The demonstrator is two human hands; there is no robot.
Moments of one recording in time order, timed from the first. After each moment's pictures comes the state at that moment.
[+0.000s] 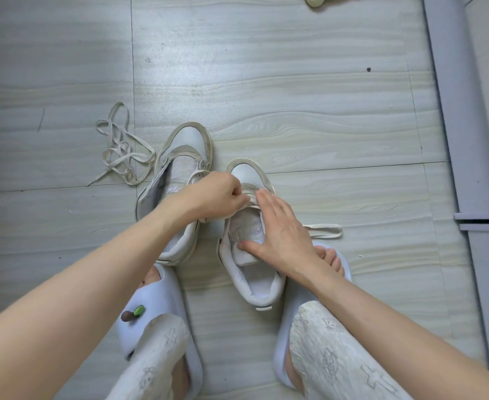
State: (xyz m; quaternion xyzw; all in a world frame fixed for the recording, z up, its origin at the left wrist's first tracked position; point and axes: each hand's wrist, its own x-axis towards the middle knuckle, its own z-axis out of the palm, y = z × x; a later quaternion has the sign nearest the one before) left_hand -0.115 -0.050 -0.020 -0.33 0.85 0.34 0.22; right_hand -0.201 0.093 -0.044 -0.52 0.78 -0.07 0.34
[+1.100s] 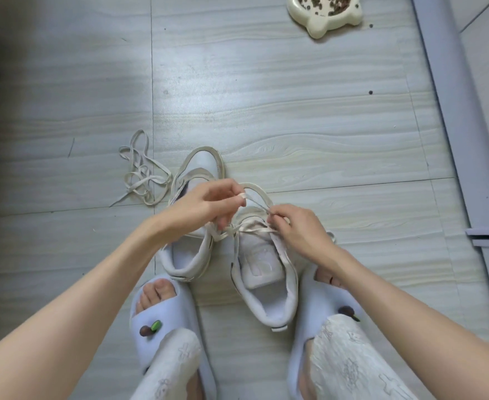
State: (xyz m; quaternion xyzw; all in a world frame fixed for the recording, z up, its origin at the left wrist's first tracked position) left_hand -0.078 -0.068 0.025 -0.33 0.65 0.68 0.06; right_hand -0.235 0.067 -0.050 -0.45 0.77 -0.21 0.39
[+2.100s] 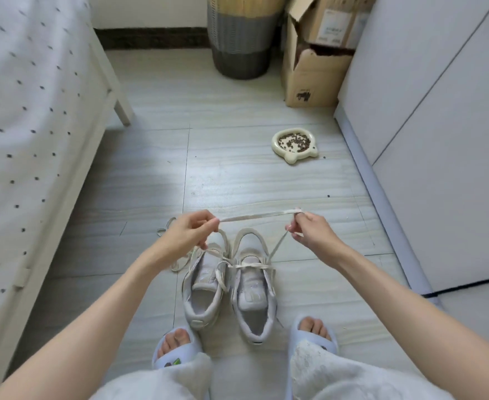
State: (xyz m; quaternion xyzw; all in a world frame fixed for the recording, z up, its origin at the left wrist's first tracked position) left_hand -0.043 -0.080 0.147 -0.40 0.71 0.57 -0.10; right_hand -0.271 0.033 0.119 -0.21 0.74 -0.46 0.44
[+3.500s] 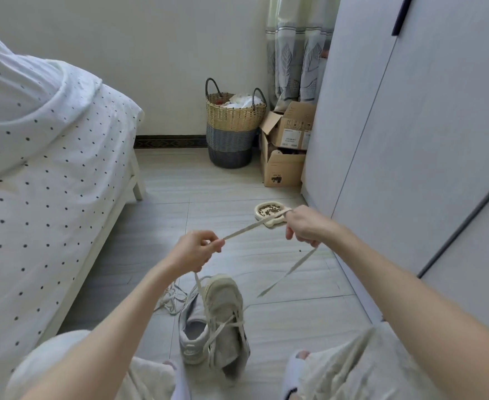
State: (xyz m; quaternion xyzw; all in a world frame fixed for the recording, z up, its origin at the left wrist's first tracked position) left_hand -0.023 0.010 0.282 -0.38 0.79 0.46 -0.14; right_hand -0.231 0.115 0.343 -0.38 0.85 -0.18 0.30
